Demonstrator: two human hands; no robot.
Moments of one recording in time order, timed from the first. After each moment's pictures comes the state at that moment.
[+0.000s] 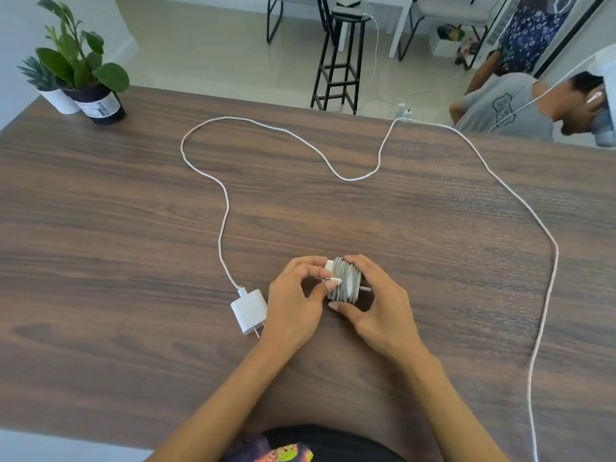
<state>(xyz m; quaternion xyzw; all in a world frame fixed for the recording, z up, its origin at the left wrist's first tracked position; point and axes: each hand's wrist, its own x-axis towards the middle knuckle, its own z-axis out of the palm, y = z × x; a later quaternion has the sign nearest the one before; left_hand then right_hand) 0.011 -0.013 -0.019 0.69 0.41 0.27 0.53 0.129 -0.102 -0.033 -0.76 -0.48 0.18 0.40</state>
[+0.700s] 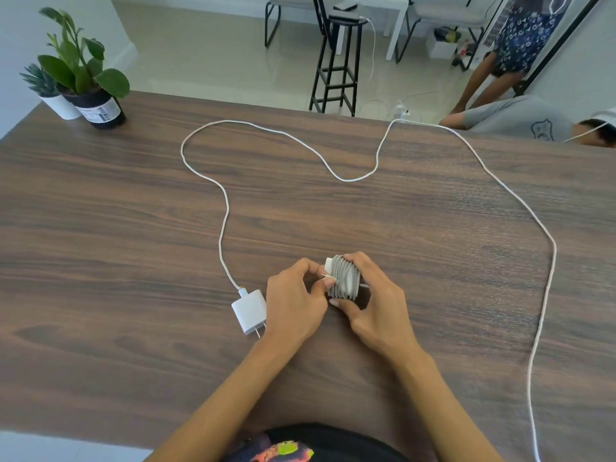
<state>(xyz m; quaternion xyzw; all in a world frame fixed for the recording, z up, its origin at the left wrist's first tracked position) 0.014 -0.010 -0.018 0.75 0.47 0.24 0.41 0.126 -0.100 -0.037 -0.75 -0.48 0.16 0.42</state>
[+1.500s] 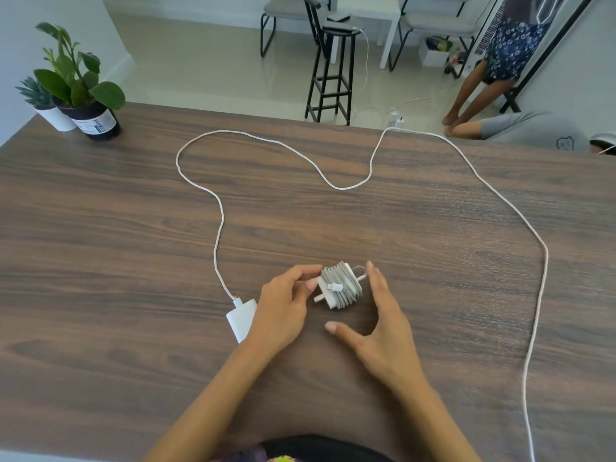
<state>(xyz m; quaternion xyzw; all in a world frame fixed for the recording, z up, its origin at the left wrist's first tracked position) 0.003 0.006 -0.022 0.75 0.38 0.18 0.51 0.115 -0.125 -0.035 -0.81 -0.39 0.21 0.39</state>
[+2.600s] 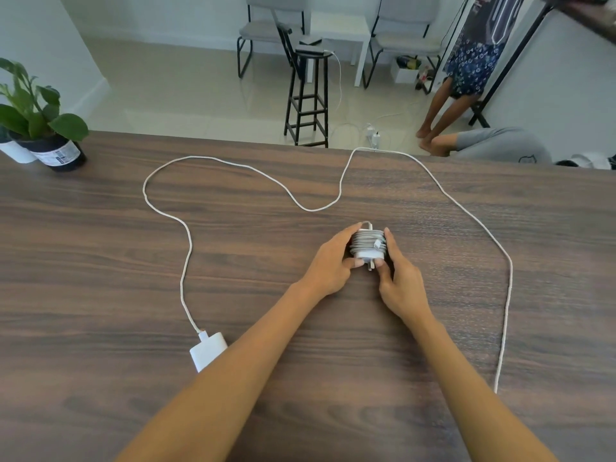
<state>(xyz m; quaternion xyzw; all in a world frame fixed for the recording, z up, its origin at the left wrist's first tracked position) 0.158 0.034 -0.040 0.81 0.21 0.14 0.53 0.251 -0.093 -0.053 -0.85 -0.39 0.09 0.35</state>
